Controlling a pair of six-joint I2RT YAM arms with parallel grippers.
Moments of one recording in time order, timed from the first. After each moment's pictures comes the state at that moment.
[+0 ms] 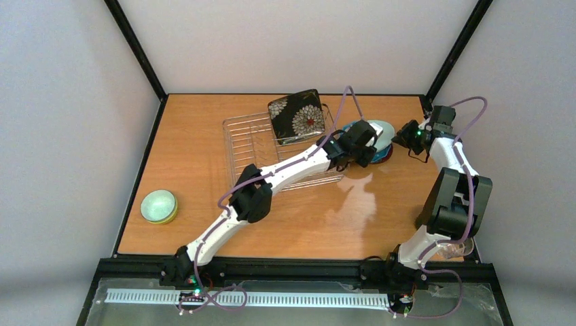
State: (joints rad) left arm -0.99 2.51 2.40 -0.57 -0.11 -0.23; right arm -0.30 1.68 1.19 -0.37 -0.46 0.57
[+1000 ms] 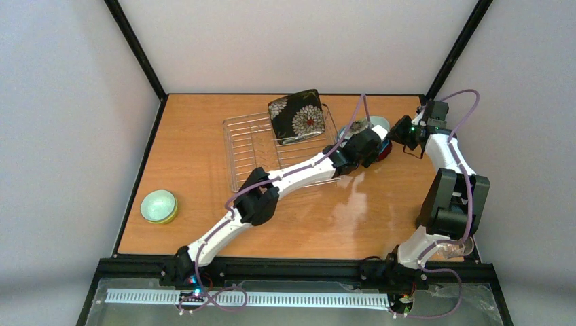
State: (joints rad) left arm -1.03 2.56 2.37 -0.39 -0.37 -0.07; right arm -0.24 1.68 1.24 -0.40 -0.45 0.55
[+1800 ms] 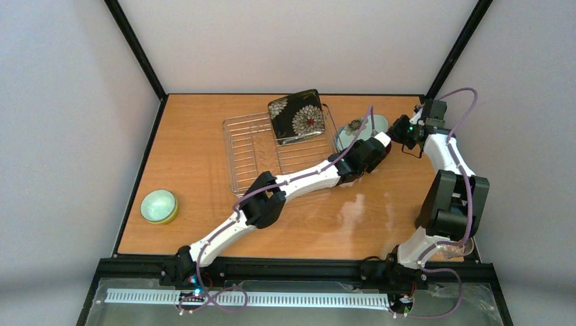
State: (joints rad) left arm -1.05 2.64 2.39 -0.30 -0.46 -0.03; right arm -0.22 1.67 1.24 -0.40 -0.46 0.54
